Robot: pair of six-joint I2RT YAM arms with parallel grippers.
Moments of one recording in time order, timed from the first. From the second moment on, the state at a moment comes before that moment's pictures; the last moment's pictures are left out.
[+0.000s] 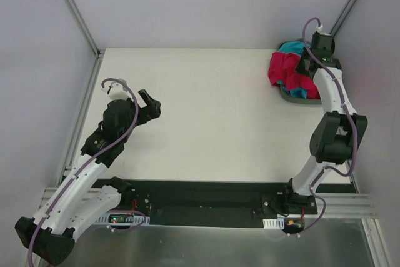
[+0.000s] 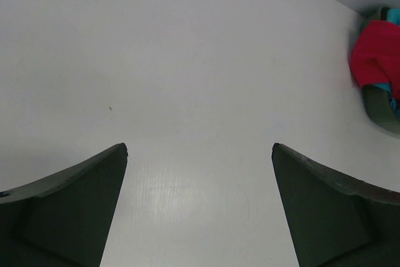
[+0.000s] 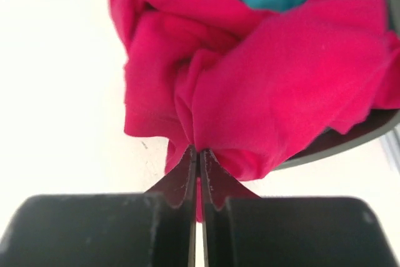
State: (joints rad) left arm -0.44 0.76 0.77 -0.40 -0.27 -0.62; right arm -0.09 1.82 1.63 -0.57 0.11 0.25
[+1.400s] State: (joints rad) left arm -0.43 0.49 0.70 -0.56 -0.17 -0.71; right arm 0.48 1.31 1.85 -0.32 -0.39 0.30
